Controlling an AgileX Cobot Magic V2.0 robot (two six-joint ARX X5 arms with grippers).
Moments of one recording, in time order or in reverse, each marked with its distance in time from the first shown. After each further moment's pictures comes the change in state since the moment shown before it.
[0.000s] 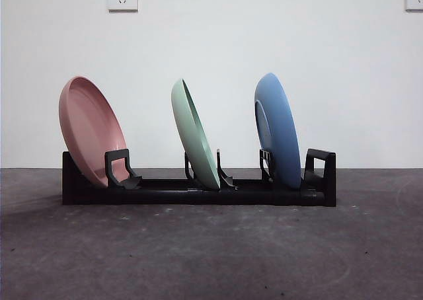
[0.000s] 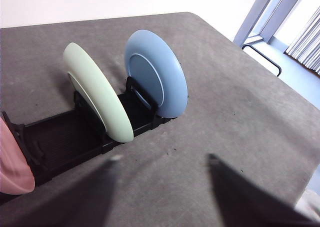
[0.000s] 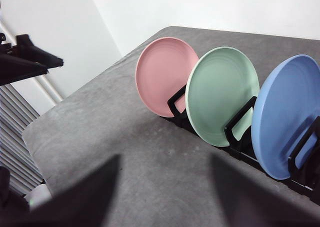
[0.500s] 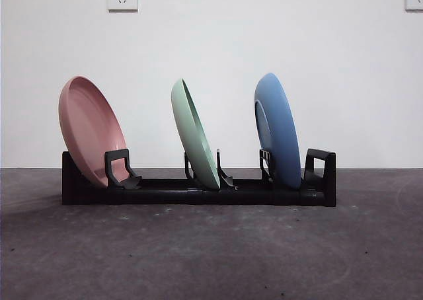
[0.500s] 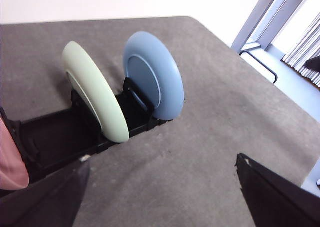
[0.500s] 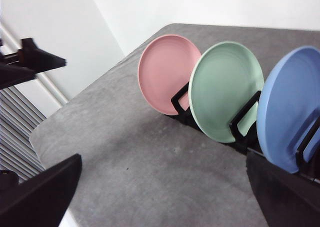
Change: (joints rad) left arm 0.000 -0.031 0.000 -0.008 0.000 -0.051; right arm 0.006 0.027 0.000 0.002 0.000 0.053
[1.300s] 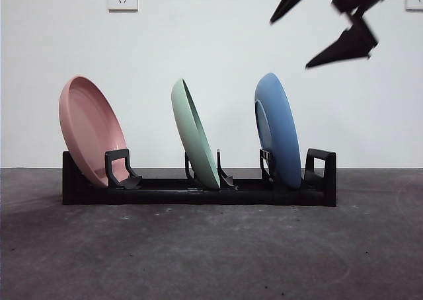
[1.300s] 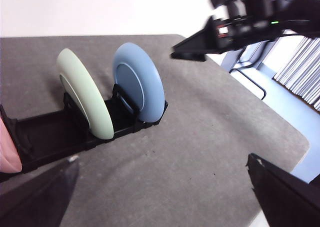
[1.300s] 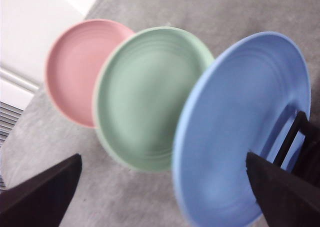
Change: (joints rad) left arm 0.000 -0.214 0.003 -0.132 0.000 -0.056; right arm 0.023 0.827 0.453 0.050 0.051 0.041
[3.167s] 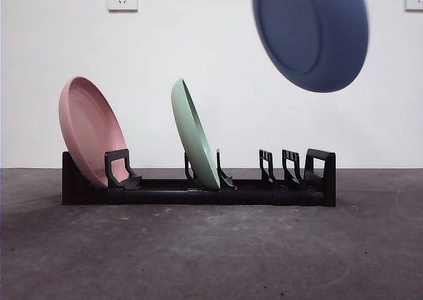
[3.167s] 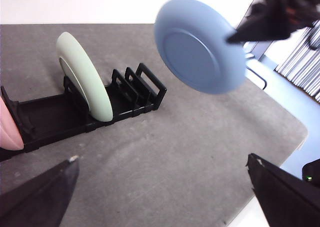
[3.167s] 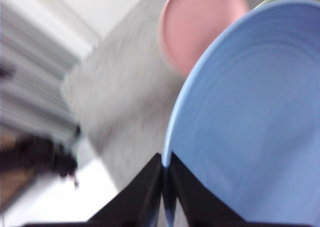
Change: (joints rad) left arm 0.000 -0.050 0.003 -0.111 -0.003 0.027; right arm 0.206 -0.323 0.045 -0.407 -0.004 -0.160
